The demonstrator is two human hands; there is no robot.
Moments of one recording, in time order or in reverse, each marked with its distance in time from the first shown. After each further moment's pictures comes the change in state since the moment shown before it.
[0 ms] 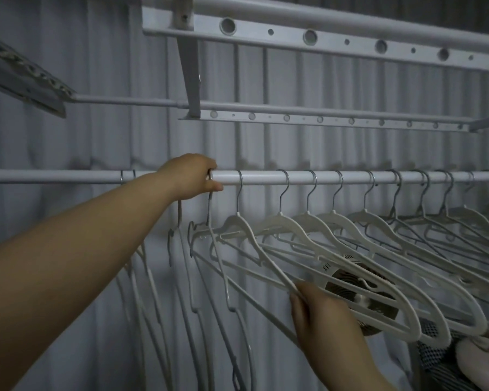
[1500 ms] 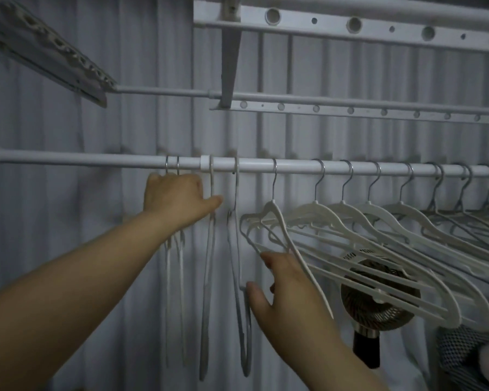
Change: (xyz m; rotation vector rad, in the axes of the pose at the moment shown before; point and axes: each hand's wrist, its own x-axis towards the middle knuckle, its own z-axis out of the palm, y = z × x) left_hand -0.086 -0.024 0.022 0.053 0.178 -0.314; right_hand -0.009 -0.075 0.022 0.068 -0.235 -0.071
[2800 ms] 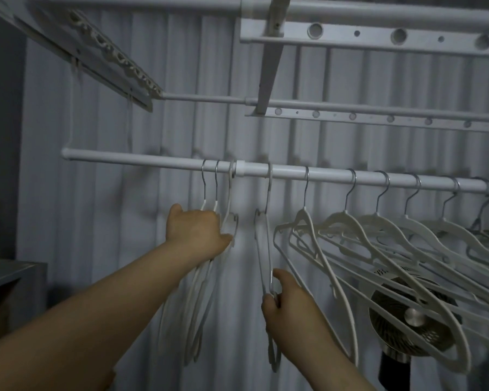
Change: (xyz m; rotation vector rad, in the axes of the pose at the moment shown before) left_hand -0.034 0.004 0.007 0.248 -0.240 -0.087; right_hand 0.010 0.009 0.020 0.223 -0.232 0.223
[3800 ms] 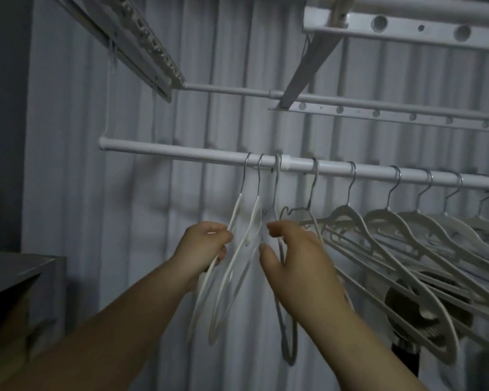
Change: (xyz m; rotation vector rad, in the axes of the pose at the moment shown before) left_hand -0.028 -0.087 0.036 -1.517 -0.096 -0.275; right_hand -0.003 -0.101 0.041 -0.196 0.314 -0.336
